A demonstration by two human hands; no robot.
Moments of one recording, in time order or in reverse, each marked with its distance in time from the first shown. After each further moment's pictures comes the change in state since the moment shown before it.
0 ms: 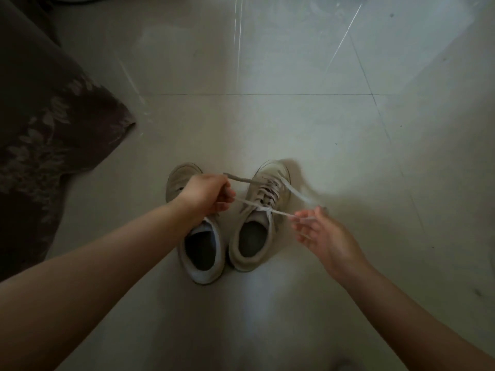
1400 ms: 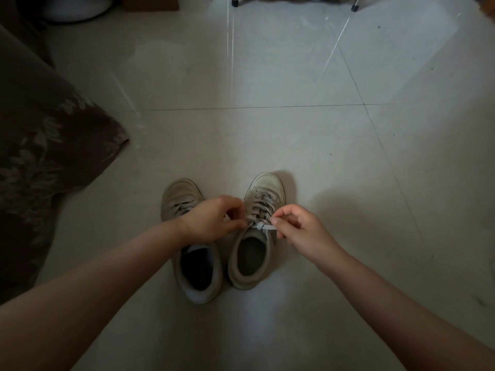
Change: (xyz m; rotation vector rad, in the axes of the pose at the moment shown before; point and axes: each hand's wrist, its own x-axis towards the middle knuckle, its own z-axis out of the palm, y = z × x) left_hand 0.019 -0.011 -0.011 1.001 -0.405 0.657; right_hand 0.020 -0.017 0.030 -0.585 -0.059 -0.233
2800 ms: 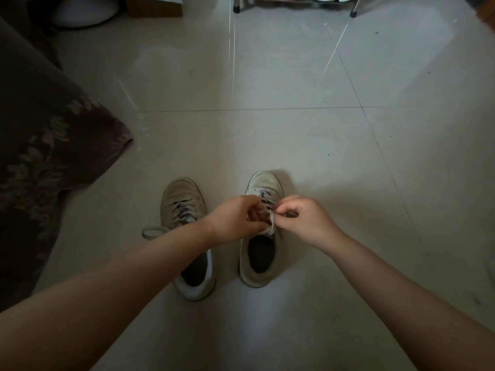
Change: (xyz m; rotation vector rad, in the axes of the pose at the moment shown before) left_hand 0.006 0.035 0.022 -0.164 0.053 -0.050; right_hand 0.021 0.005 -0.015 -0.234 0.036 -0.204
